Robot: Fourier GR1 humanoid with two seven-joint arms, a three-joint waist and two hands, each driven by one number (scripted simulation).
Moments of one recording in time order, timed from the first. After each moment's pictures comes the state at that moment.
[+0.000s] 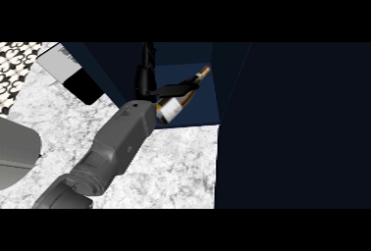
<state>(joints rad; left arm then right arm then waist) -1.09 0.00 0.00 -0.12 0.45 0.36 -0.86 -0.10 -0.08 0.05 -2.39 -0.24 0.19 0.57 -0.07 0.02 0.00</state>
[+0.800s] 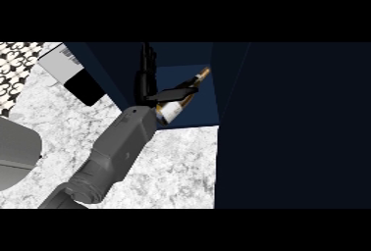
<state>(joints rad) -1.00 0.00 -0.13 -0.24 0.63 0.30 -0.87 -0.13 -0.06 0.08 -2.39 -0.23 0.15 0.59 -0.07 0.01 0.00</state>
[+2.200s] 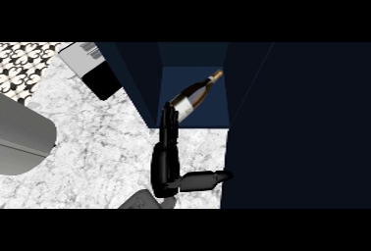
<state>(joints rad) -0.31 0.04 -0.77 -1.31 0.67 0.81 -0.71 -0.05 -0.10 -0.01 -2.41 -0.23 0.17 0.56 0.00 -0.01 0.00</state>
